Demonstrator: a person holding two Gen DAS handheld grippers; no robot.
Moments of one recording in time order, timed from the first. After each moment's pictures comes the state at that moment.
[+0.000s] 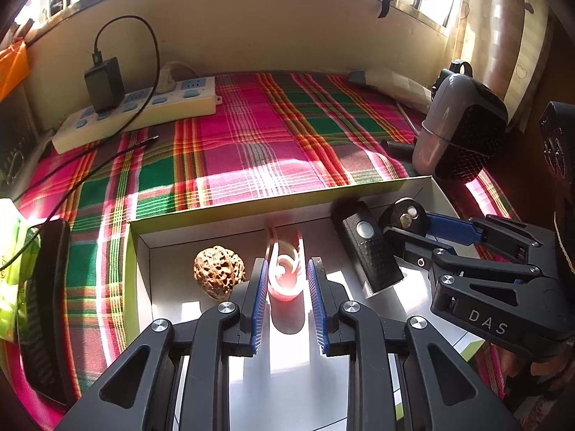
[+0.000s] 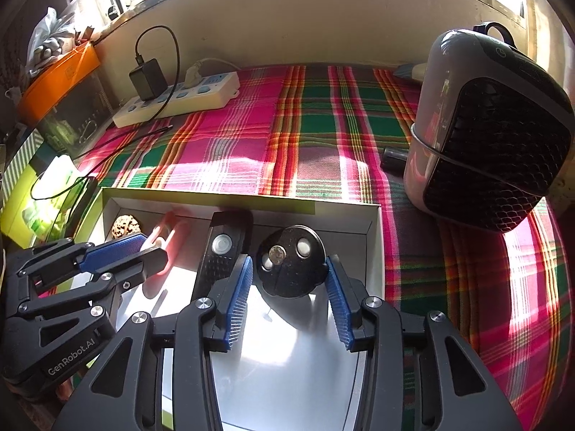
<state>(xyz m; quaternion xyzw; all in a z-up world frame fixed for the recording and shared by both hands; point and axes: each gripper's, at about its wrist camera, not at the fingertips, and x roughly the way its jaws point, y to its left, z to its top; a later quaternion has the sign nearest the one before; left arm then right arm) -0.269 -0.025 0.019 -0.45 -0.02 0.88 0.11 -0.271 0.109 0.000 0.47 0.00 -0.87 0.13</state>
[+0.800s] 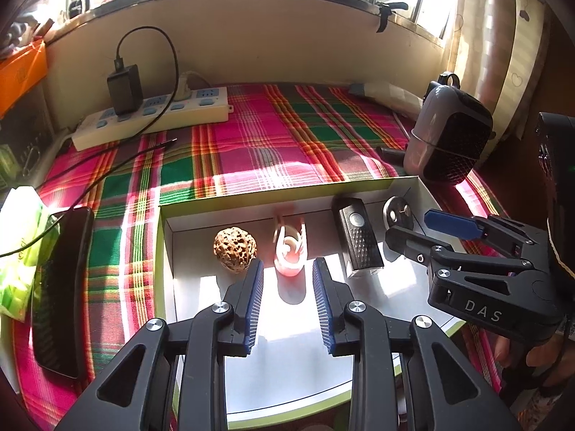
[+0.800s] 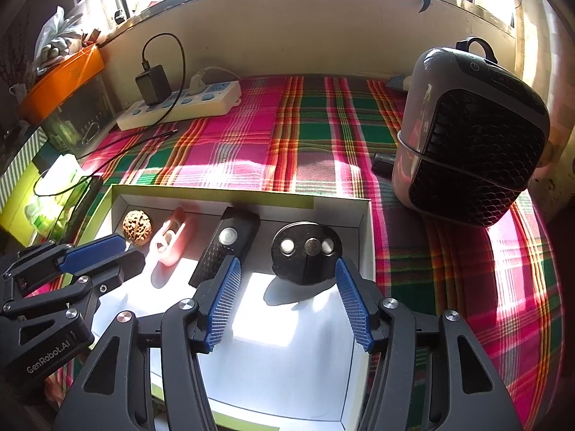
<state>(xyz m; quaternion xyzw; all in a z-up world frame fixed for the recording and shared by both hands) -0.240 -0.035 0.034 -0.44 -0.02 0.89 0.11 -0.251 0.109 0.010 0.45 0.01 -0.89 0.12</state>
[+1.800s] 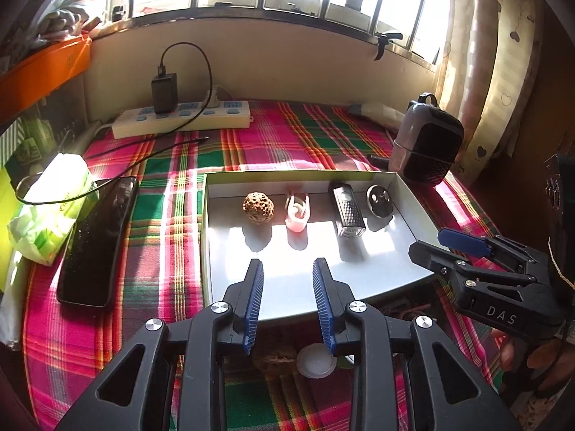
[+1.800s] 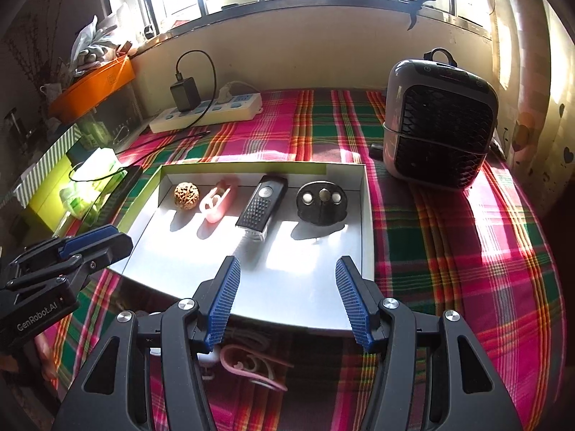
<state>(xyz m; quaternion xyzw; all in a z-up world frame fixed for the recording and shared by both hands) -0.166 -0.062 0.054 -0.40 -0.05 0.91 0.09 -0.174 0.112 0.027 0.41 0.00 -0.90 0.14</state>
